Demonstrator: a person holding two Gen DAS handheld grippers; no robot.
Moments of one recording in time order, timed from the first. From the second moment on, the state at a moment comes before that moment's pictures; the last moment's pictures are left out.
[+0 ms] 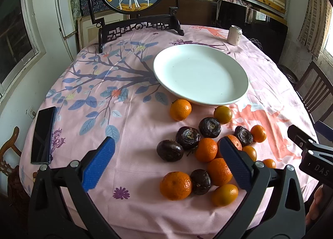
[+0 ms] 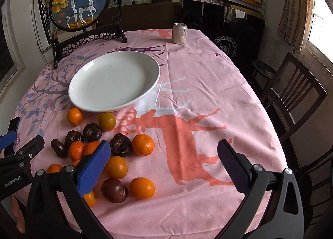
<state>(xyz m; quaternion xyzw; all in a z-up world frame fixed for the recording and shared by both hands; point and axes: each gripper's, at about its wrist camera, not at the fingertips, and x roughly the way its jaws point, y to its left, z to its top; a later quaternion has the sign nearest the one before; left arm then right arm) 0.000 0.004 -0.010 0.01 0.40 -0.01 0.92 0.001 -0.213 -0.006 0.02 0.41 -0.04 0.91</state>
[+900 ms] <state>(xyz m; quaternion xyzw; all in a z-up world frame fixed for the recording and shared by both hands) -0.043 0.059 -0.041 0.01 0.43 0.03 0.90 -0.052 -0.210 -0.048 -0.02 0.44 0.10 0.89</state>
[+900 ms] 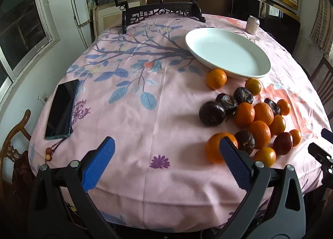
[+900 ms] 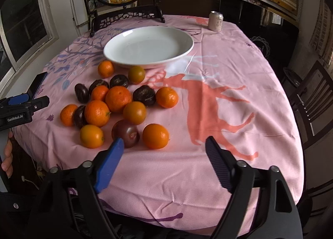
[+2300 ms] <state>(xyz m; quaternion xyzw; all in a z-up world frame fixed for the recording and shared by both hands) -0.030 0.017 -0.068 -0.01 0.46 -0.10 0.88 -0.034 -0.221 -0.067 0.05 0.44 0.13 0.89</state>
